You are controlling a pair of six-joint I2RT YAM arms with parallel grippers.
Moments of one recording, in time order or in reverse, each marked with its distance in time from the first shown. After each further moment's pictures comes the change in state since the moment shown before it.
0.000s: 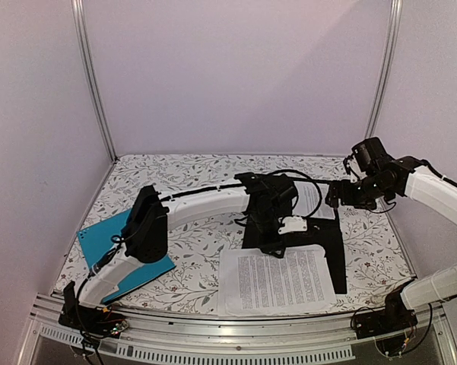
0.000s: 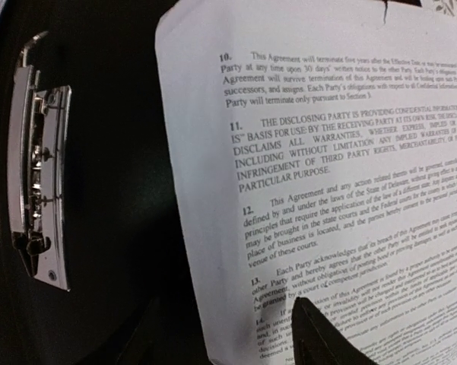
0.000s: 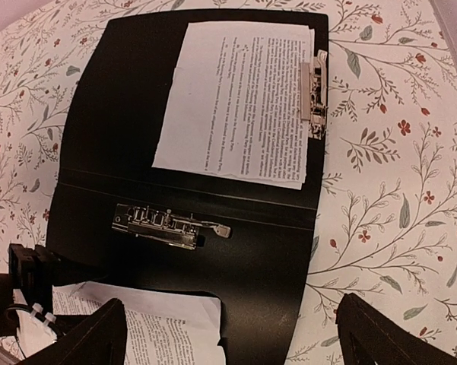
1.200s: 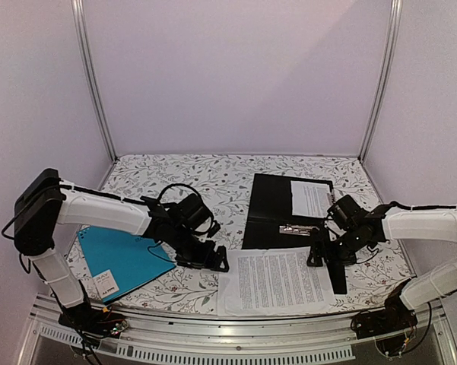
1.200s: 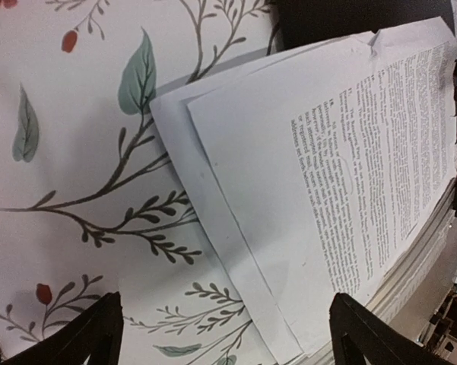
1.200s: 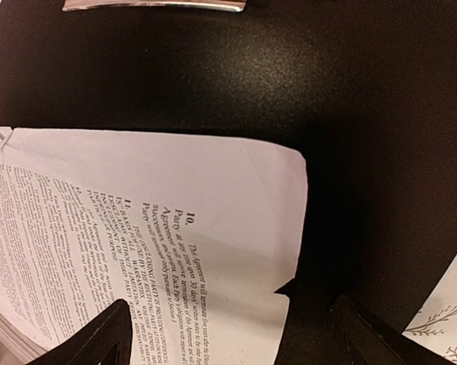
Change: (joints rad) left arm 0.109 -0.886 -1.439 0.634 -0.007 -1.252; right arm 0.203 0.067 -0.439 0.223 -0.221 0.123
